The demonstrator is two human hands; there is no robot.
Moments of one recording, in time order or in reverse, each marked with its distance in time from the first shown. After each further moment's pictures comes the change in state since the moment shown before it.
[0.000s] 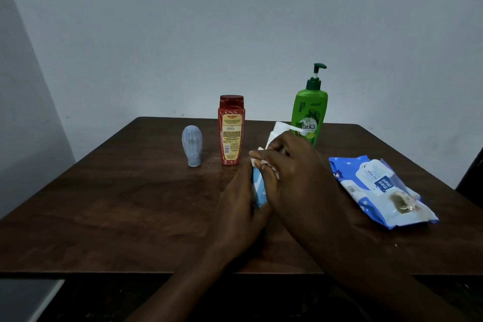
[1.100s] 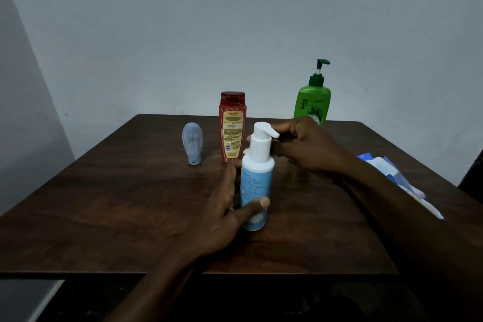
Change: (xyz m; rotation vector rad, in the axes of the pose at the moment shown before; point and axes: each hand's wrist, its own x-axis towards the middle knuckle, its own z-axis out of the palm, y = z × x) left_hand 0.002 -0.008 -0.038 -0.300 -0.201 -0.067; right_hand 0.059 0.054 0.005 0.773 -0.533 0.263
